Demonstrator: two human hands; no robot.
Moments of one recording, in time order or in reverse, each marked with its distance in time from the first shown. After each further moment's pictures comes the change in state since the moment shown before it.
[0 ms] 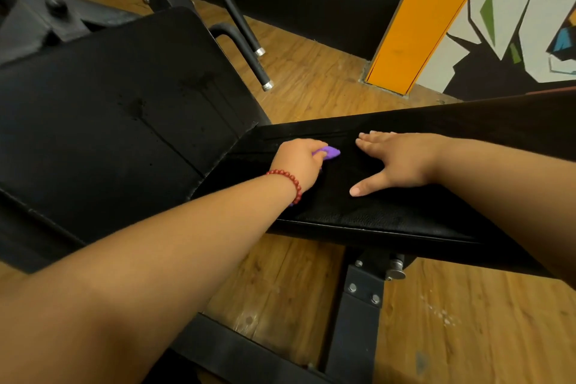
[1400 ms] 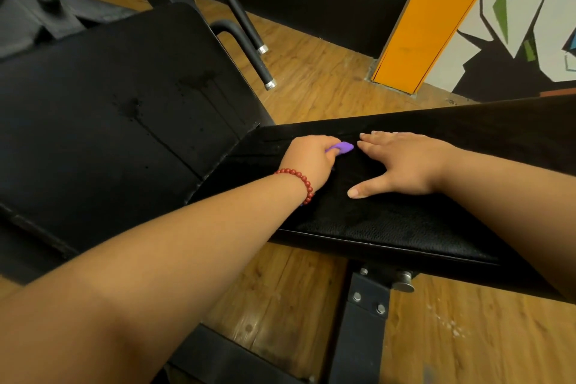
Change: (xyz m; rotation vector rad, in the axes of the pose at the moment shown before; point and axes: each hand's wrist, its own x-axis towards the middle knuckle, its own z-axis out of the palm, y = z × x) left_hand 0.024 0.006 0.007 0.064 -0.008 0.050; right_hand 0.021 0.007 0.008 -0.016 0.070 -0.032
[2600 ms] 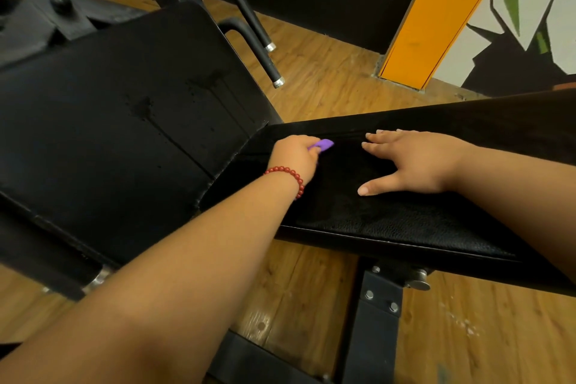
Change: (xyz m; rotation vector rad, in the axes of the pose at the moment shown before) left_hand 0.000 -0.029 -0.013 -0.079 0.006 -0.187; right_hand -0.002 -0.011 -0.003 0.018 -0.011 -0.009
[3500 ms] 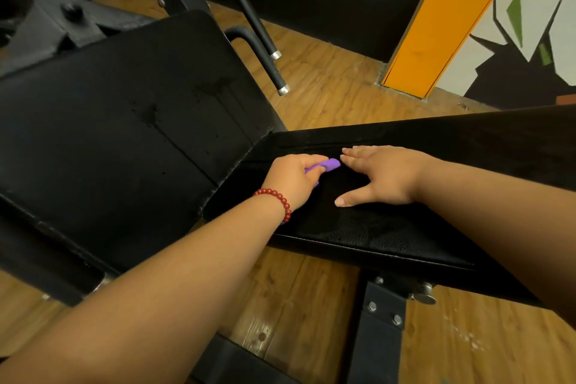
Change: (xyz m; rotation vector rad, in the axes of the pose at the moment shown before) left_hand -0.013 -0.026 -0.002 -0.061 0.021 0.091; right_hand 0.038 -0.023 0.004 -0.005 0.005 -0.060
